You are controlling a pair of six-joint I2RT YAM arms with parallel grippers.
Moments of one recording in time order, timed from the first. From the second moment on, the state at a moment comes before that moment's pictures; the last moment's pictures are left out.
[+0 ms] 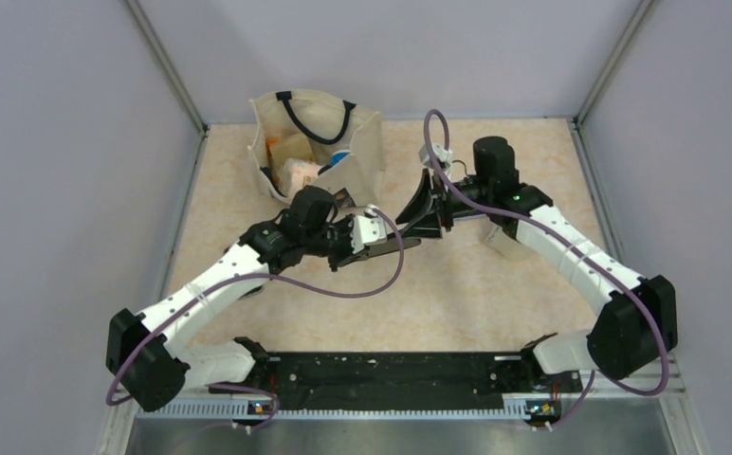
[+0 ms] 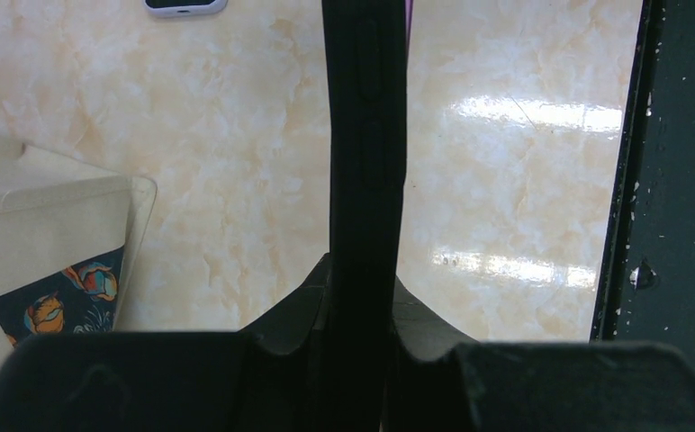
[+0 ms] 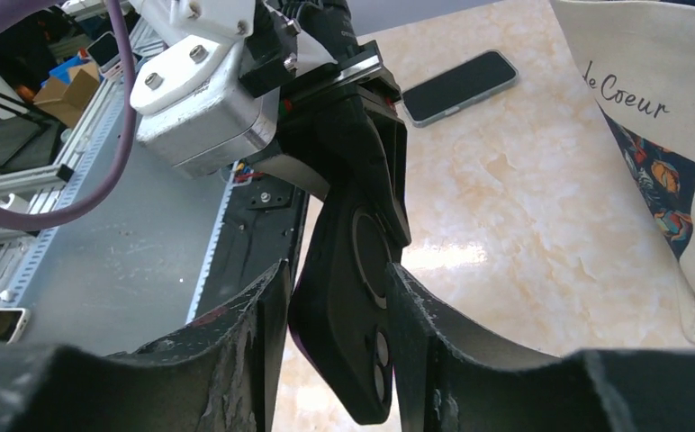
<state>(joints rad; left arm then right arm) -0.68 1.19 0.99 -0.53 0.48 0.59 0.46 1.35 1.12 -0.20 -1.23 -0.11</state>
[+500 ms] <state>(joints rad) -0.68 1.19 0.99 -0.52 0.45 0.57 0.46 1.38 1.12 -0.14 -1.27 -0.06</state>
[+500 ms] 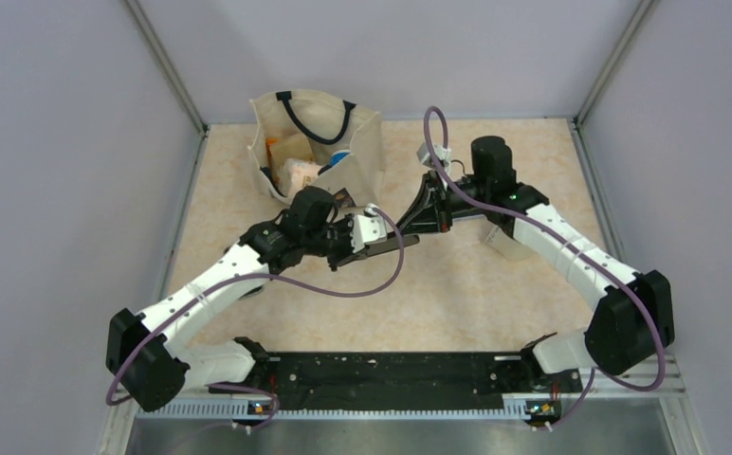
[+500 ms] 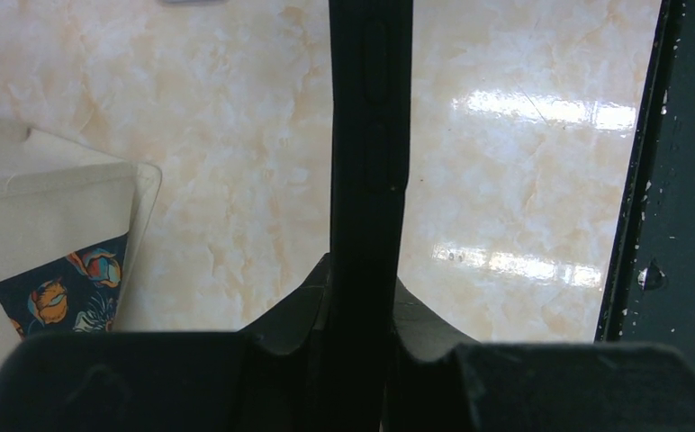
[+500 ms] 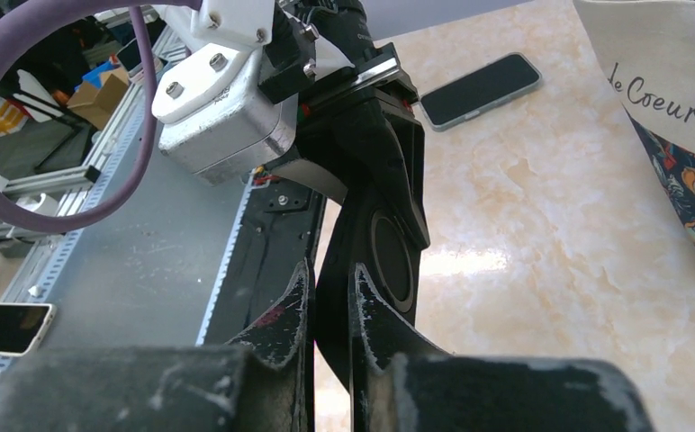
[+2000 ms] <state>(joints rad) -0.77 1.18 0.92 -0.52 0.28 0.70 0.42 1.44 1.14 -0.28 -1.14 -0.07</state>
